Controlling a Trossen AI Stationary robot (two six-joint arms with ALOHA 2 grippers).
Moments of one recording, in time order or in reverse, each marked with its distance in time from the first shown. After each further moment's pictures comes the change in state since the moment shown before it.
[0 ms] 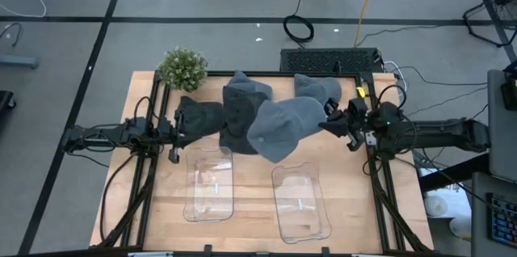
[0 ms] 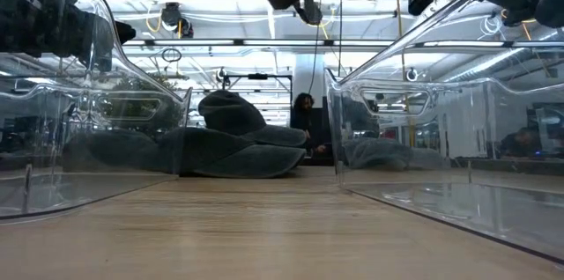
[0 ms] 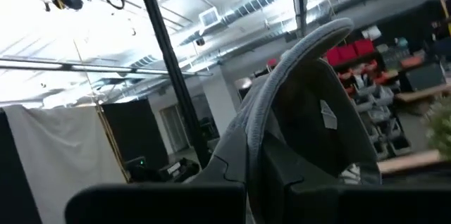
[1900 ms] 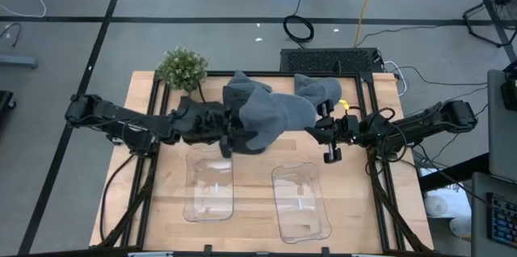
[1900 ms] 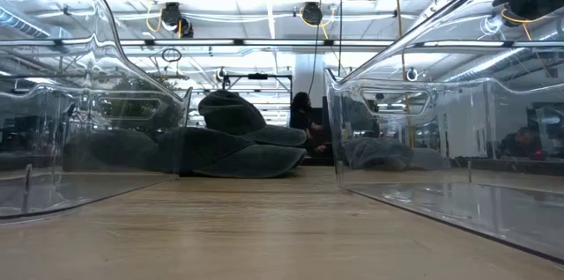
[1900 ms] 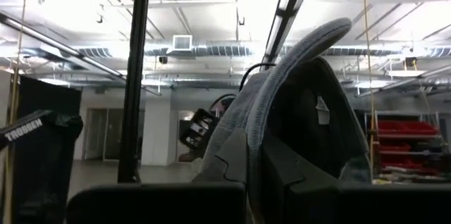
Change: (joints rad) left arm -0.106 1.278 0.814 0.530 -0.182 -0.464; right arm 0.294 0.334 0.108 0.329 0.378 -0.540
